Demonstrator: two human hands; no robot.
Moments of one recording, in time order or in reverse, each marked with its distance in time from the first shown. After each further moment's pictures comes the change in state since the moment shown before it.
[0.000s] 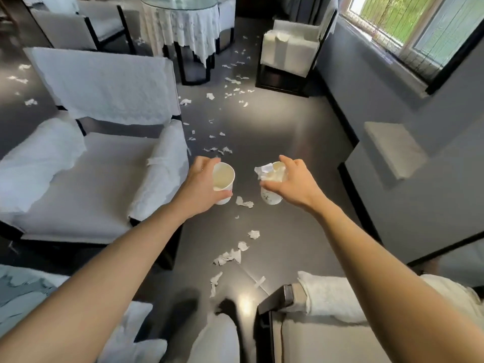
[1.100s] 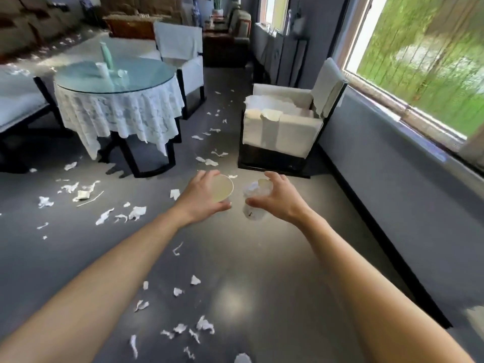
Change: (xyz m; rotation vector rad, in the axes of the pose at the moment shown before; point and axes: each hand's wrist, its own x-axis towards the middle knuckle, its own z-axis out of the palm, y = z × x) left_hand 1.149 -0.095 0.010 0.039 -0.128 0.116; right_hand 1.121 -0.003 -0.110 0.104 0.051 0.020
